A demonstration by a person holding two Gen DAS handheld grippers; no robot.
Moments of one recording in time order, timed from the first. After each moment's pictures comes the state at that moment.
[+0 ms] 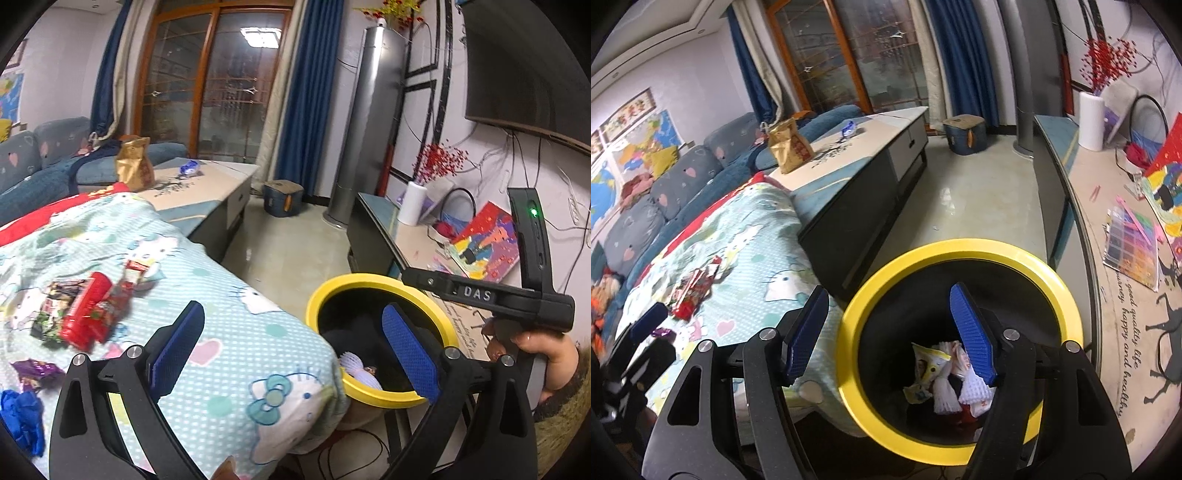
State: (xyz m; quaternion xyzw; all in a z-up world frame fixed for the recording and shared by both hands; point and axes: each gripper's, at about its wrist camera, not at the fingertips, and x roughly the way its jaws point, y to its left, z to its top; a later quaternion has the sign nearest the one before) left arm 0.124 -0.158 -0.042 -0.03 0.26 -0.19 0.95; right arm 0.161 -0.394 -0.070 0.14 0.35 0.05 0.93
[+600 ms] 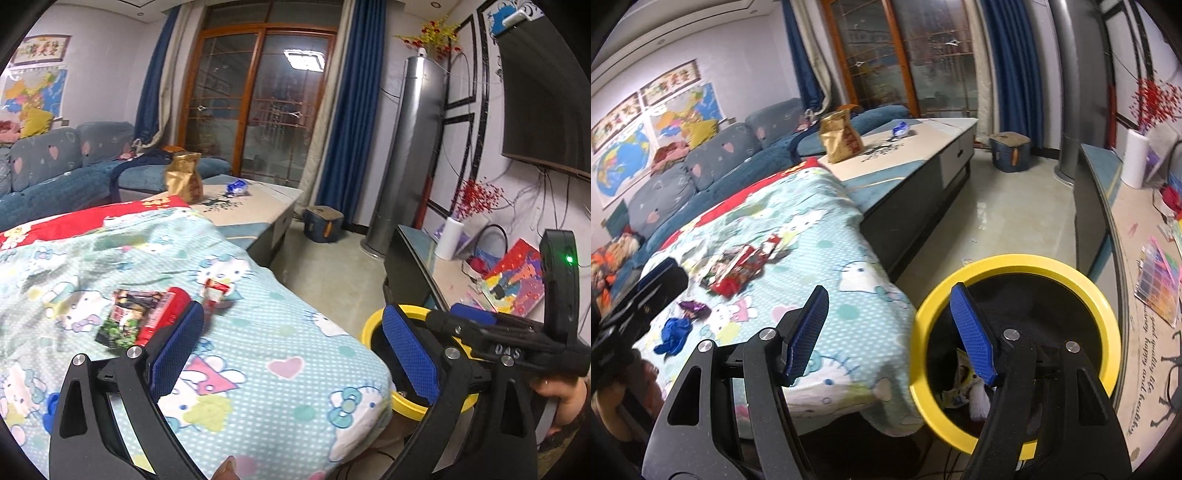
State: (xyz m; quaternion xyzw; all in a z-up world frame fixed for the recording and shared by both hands) left arm 0.117 -0.092 -0.019 -0.06 0.23 -0.12 0.97; right arm 0.149 -0.322 -0.051 0.08 0.33 0.12 0.93
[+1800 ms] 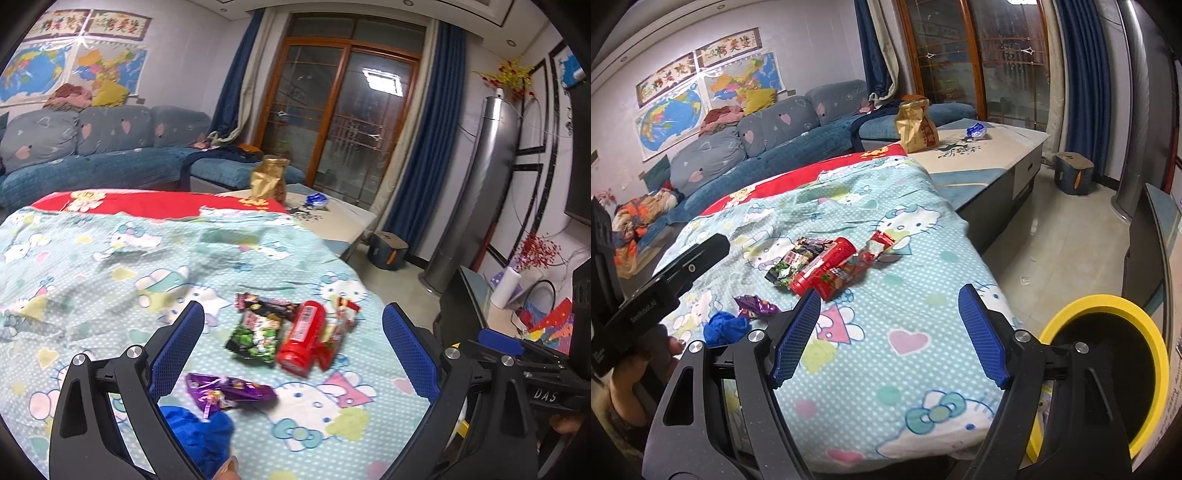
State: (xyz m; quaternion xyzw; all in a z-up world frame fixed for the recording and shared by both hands) left arm 0.114 0.032 -0.022 -0.13 0.22 0.01 0.97; right arm 0.167 -0.202 -0.031 0.03 0.33 0.23 0.92
